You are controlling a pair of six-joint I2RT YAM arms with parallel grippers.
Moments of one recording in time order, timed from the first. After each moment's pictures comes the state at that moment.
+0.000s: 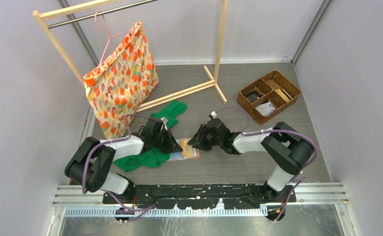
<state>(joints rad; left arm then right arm) -0.51 1.43 0.50 0.03 0.41 -0.92 0.81 1.67 0.64 0.35 -0.16 1.15</state>
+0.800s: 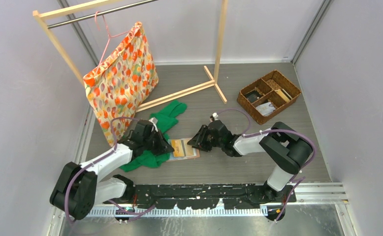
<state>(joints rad) -0.44 1.17 0.43 -0.14 0.34 -0.87 0.82 1.68 0.59 0.46 -0.16 1.19</state>
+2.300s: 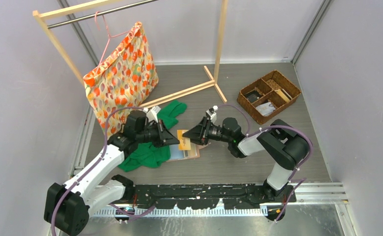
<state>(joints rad) -0.43 0.96 0.61 -0.28 0.60 -0.81 0.72 1.71 0.50 1.13 -0.59 1.45</state>
